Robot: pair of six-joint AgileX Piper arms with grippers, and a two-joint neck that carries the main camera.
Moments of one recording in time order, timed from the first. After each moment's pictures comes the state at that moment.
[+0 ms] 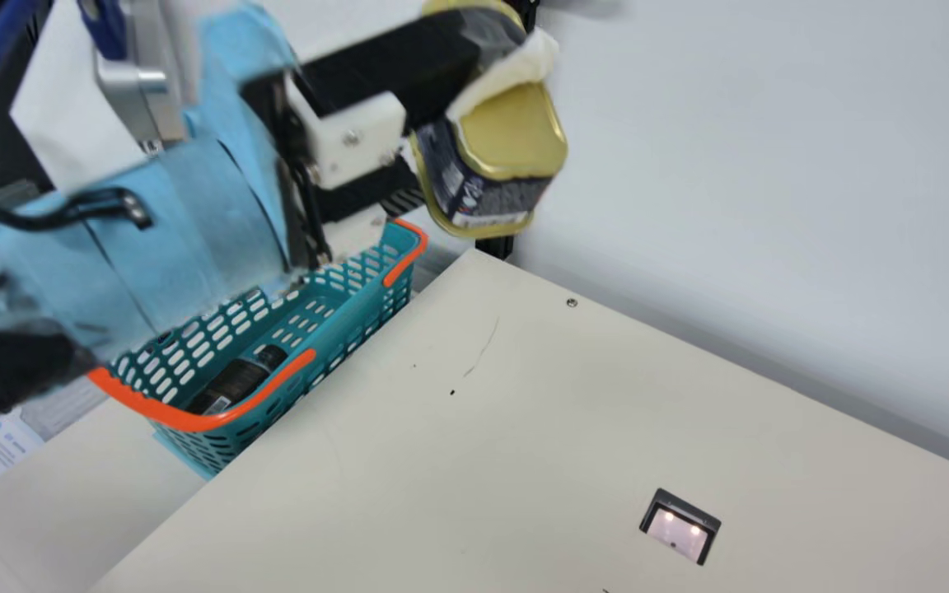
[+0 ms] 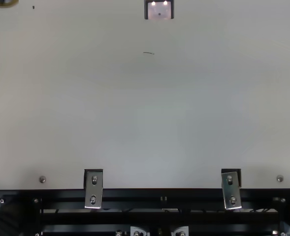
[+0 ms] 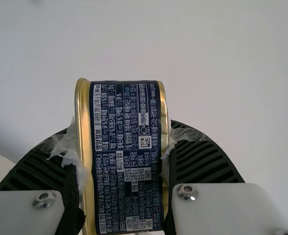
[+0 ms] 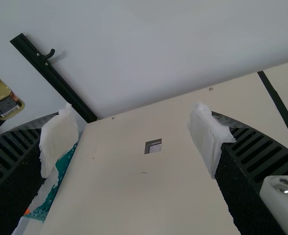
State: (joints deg) left arm -31.8 52.5 -48.1 -81.4 -13.5 19.8; right arm -12.8 25.6 -69.9 28.4 70.0 9.8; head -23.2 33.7
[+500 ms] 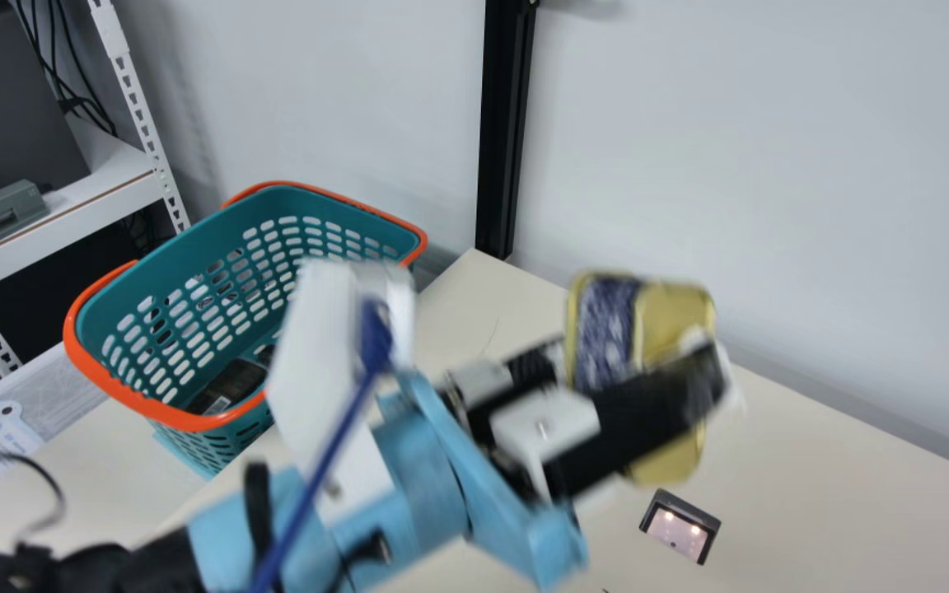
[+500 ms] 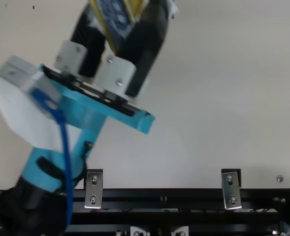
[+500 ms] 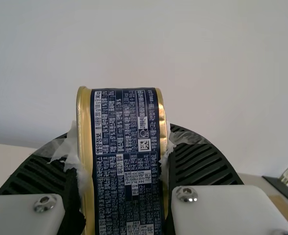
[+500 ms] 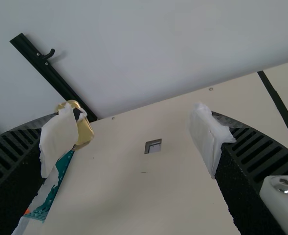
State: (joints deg) left arm -55.8 67.7 -32.8 -48.9 -39.8 7.6; right arm -12.8 25.6 -69.9 28.4 70.0 9.8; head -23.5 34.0
